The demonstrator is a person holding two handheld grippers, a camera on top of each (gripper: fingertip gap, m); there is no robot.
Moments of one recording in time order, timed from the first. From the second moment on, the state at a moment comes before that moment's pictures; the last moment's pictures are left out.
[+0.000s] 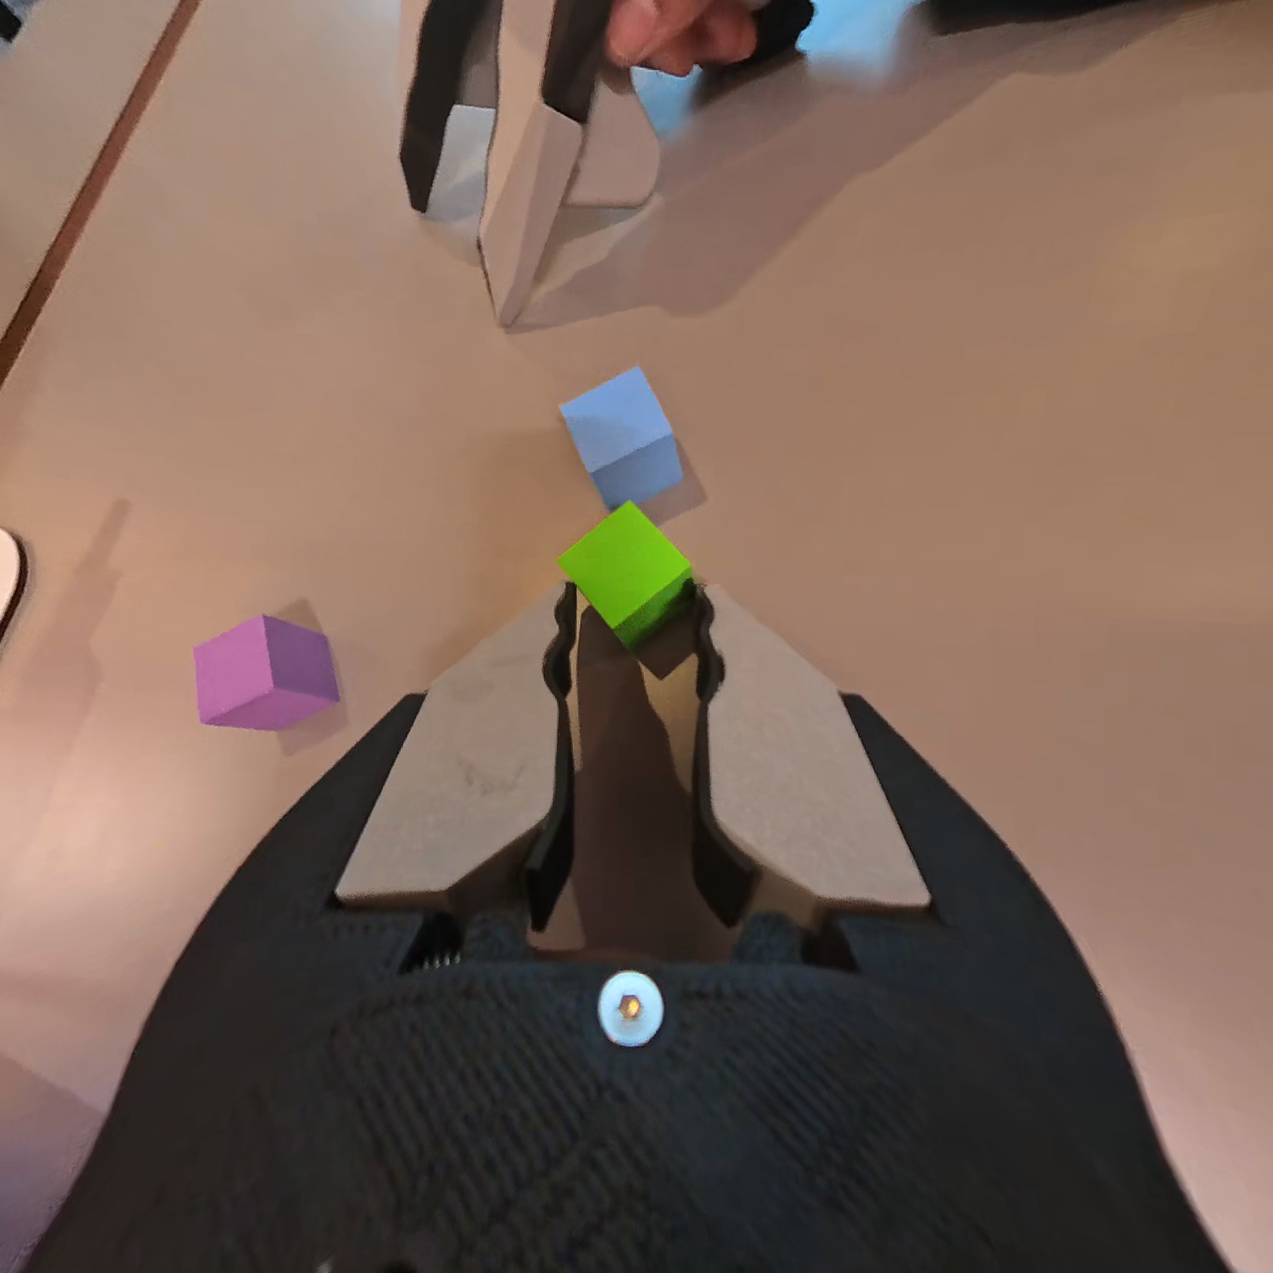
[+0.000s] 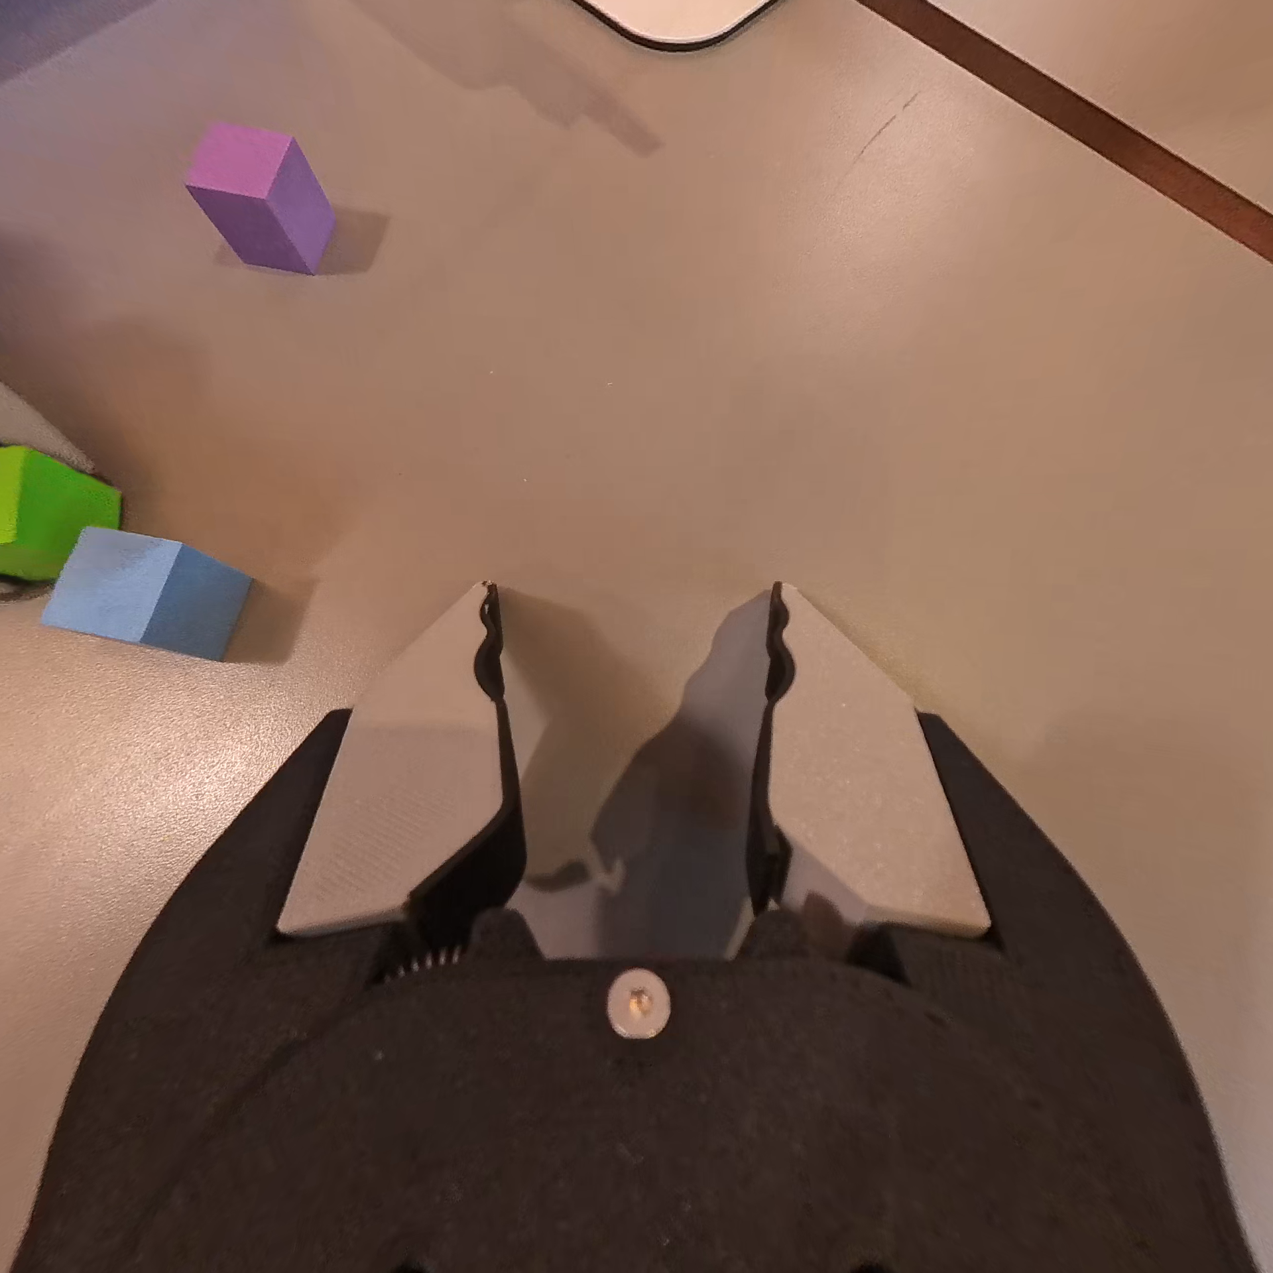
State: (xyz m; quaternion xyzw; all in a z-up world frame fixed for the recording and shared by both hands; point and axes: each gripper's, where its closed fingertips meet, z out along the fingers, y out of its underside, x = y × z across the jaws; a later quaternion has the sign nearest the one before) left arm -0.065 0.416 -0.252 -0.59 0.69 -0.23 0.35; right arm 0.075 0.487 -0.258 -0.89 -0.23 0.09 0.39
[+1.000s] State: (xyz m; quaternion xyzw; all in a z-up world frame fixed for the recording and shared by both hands) left arm -0.081 0.423 -0.256 -0.69 0.62 -0.21 0.30; right arm 0.075 0.487 -0.258 -0.89 -0.23 0.09 0.39
